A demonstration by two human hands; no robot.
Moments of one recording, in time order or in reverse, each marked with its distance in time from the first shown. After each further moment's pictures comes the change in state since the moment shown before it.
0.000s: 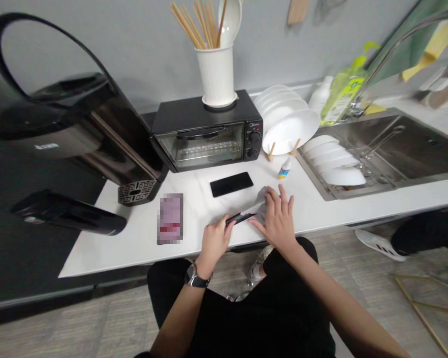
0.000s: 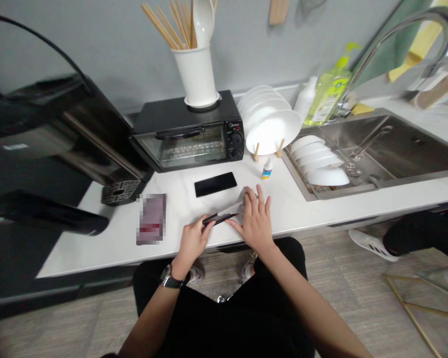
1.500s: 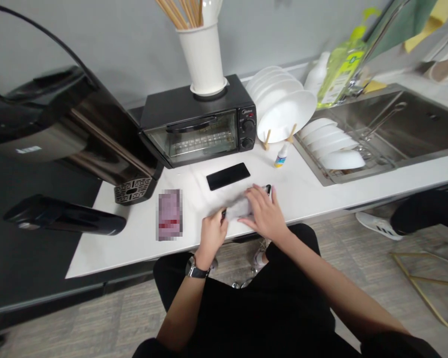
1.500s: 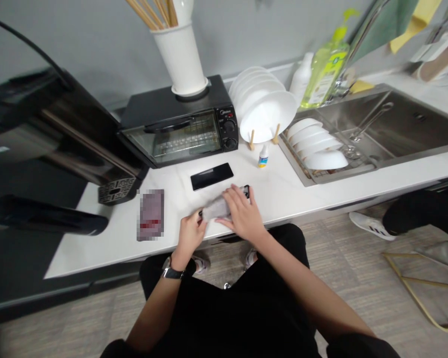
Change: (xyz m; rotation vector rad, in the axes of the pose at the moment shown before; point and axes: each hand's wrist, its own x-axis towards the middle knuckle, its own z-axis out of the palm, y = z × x) left_hand 0.001 -0.009 -0.001 0.024 -0.006 -0.023; right_hand -0.003 -0.014 0.005 0.099 -0.104 -0.179
